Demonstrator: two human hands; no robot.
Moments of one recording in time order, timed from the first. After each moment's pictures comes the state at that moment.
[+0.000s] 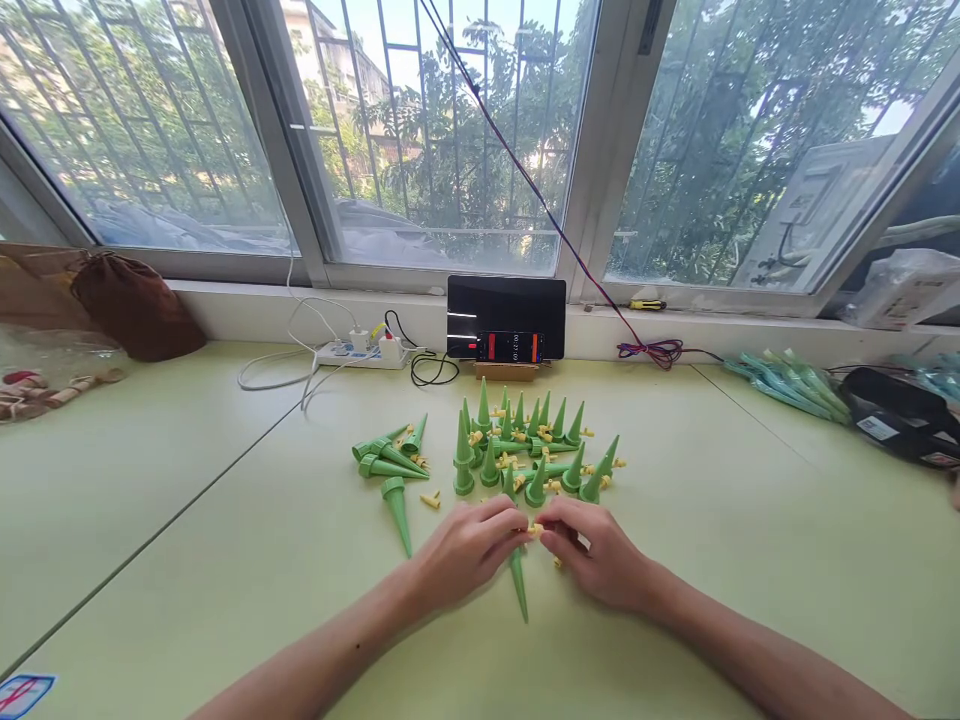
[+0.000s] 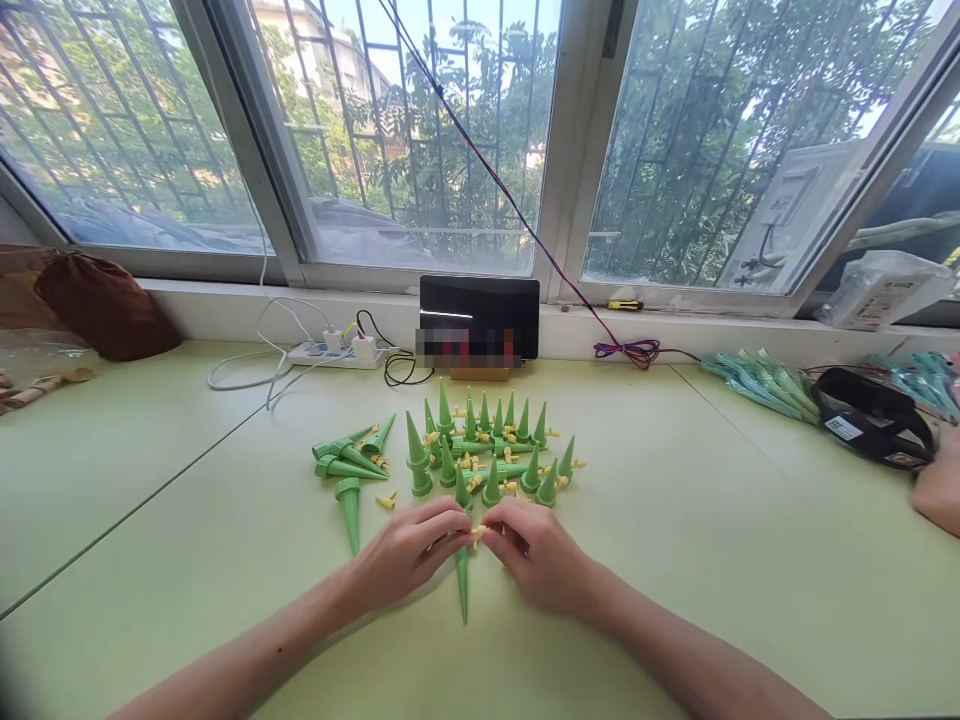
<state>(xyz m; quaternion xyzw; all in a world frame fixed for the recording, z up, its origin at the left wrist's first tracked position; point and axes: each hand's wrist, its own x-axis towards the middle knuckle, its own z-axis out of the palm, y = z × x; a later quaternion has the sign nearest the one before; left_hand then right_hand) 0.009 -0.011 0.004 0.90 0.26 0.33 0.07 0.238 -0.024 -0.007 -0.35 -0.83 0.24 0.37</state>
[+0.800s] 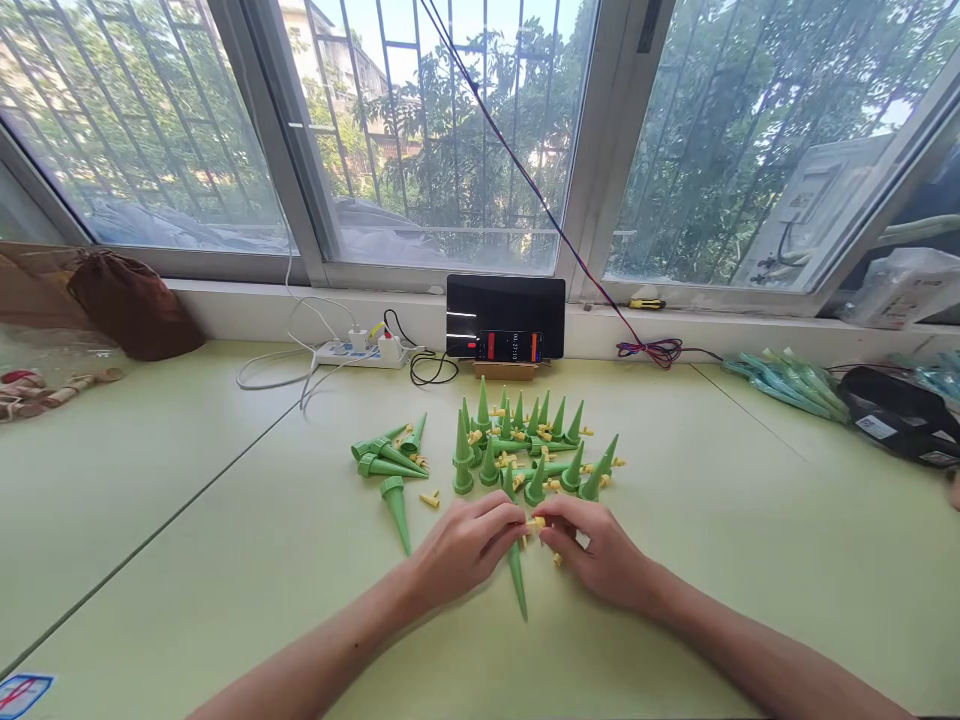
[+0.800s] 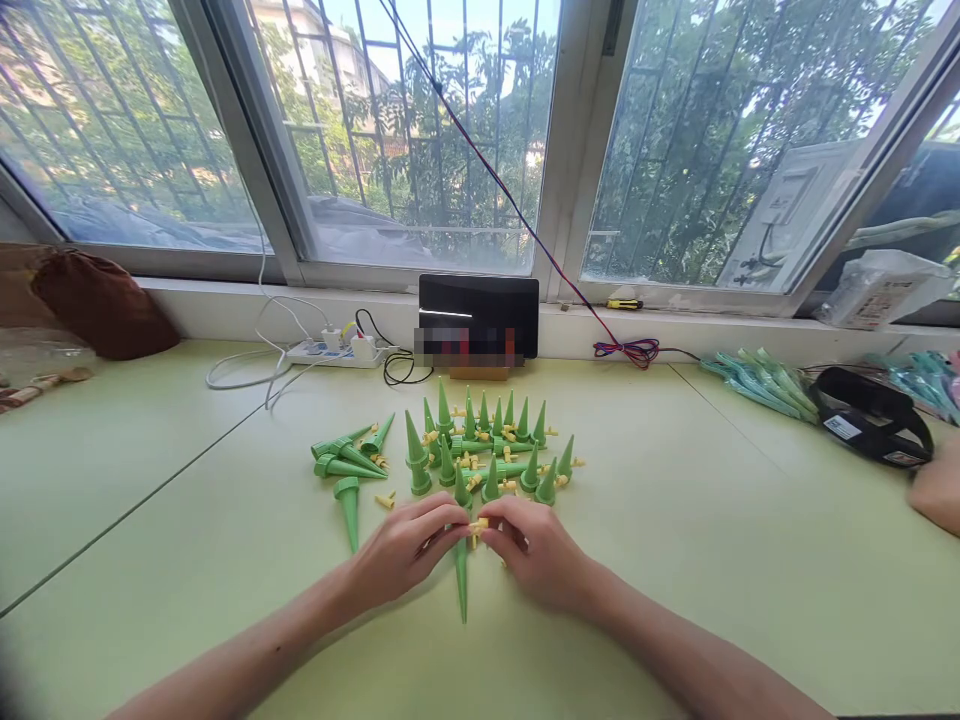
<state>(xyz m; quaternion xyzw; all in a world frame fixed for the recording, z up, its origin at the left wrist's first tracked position) 0.009 -0.011 0.006 0.89 0.27 0.35 0.08 0.236 -0.025 -0.002 -0.36 -0.81 0.27 0.38</state>
